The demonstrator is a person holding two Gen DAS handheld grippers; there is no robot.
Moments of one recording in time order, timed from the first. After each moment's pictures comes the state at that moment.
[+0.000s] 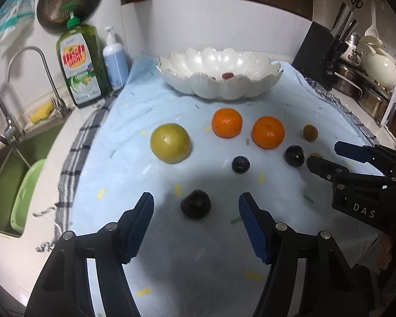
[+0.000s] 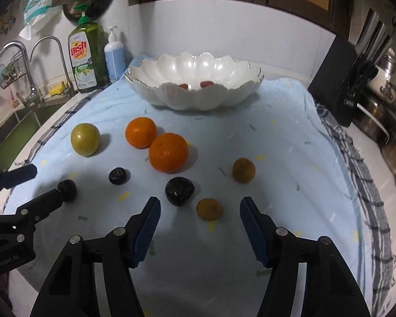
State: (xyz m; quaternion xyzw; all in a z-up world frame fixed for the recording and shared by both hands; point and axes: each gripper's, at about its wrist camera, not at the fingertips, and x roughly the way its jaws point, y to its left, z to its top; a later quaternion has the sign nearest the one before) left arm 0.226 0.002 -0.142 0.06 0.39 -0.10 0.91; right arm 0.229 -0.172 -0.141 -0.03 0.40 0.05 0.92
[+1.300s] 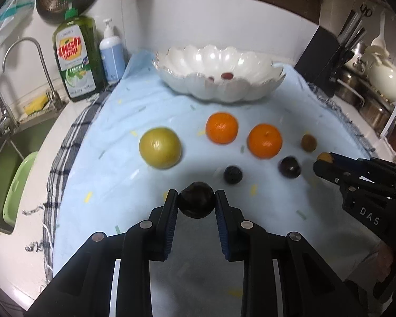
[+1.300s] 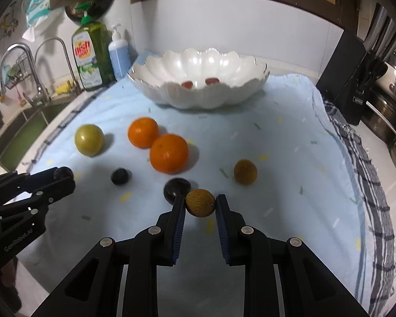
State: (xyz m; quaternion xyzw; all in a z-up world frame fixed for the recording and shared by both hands) left arm 0.240 -0.007 -0.133 0.03 0.40 -0.10 0.91; right arm 0.236 -0.180 -0.131 -0.02 0.41 0.07 0.91
